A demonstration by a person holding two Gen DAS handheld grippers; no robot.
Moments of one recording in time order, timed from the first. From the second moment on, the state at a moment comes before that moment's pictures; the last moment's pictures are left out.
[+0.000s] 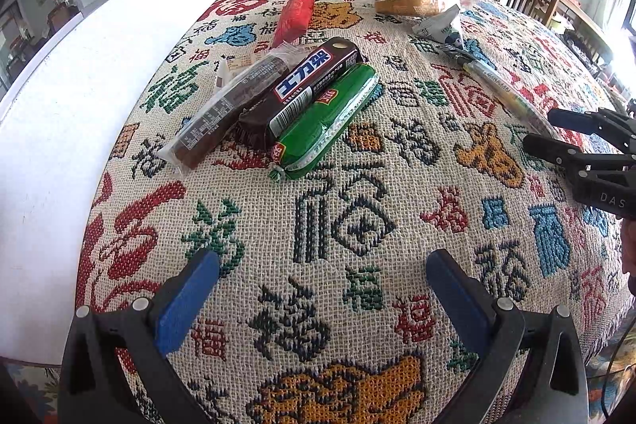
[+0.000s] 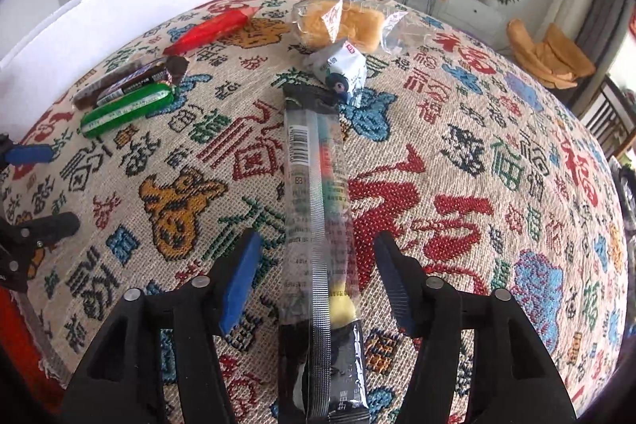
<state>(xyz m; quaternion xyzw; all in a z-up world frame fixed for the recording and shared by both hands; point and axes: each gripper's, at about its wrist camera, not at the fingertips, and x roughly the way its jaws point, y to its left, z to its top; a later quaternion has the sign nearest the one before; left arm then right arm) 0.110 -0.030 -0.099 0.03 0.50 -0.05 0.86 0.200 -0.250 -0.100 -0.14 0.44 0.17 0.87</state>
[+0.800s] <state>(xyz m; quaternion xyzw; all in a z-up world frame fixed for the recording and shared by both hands) 0.103 -0.005 -0.080 -0.05 0.45 -0.07 0.89 0.205 -0.269 -0.109 -0.07 0.42 0.17 0.89</state>
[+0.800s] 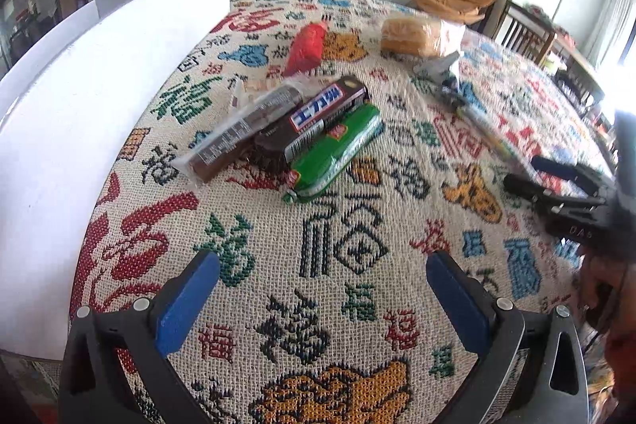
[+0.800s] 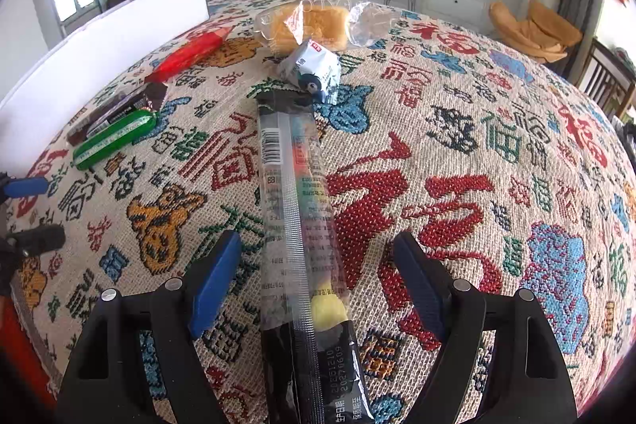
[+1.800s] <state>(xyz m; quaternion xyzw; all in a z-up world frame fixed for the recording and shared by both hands) 0.111 -0.030 -0.085 -0.03 0.50 -0.15 0.85 0.205 -0.269 -0.108 -0.07 0.42 0.17 0.89</state>
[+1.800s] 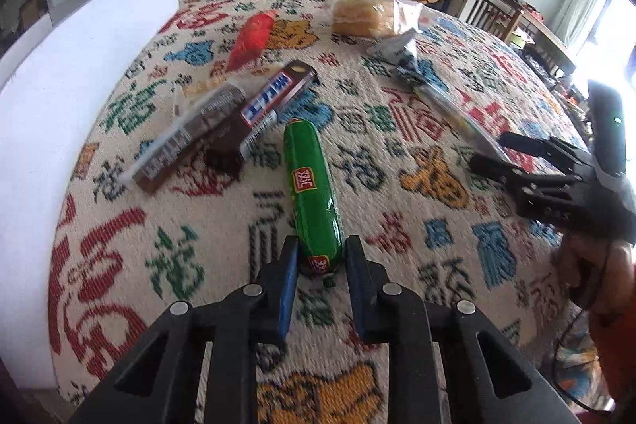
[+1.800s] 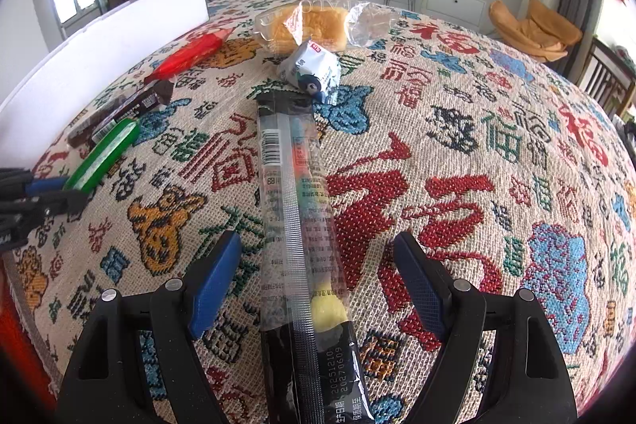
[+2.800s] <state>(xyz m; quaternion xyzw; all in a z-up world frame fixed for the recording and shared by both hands) 0.106 -0.002 -0.078 -0.12 0.44 -0.11 0.88 0.237 -0.248 -0.090 -0.09 0.50 0.20 0.84</state>
